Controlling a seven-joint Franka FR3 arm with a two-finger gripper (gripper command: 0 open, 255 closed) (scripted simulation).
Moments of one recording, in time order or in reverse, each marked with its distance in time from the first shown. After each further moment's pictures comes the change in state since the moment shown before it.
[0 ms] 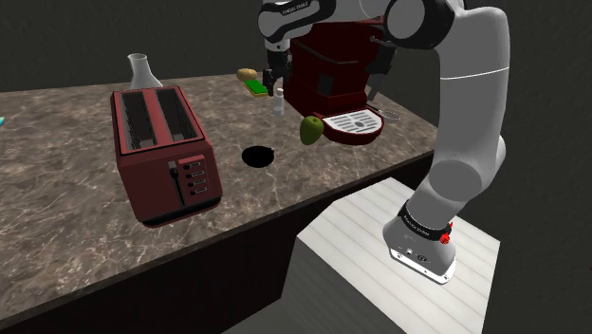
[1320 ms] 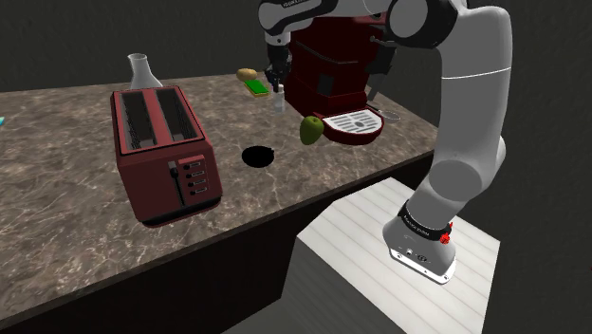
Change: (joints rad) arm 0.000 -0.015 0.000 0.028 0.001 -0.042 -0.003
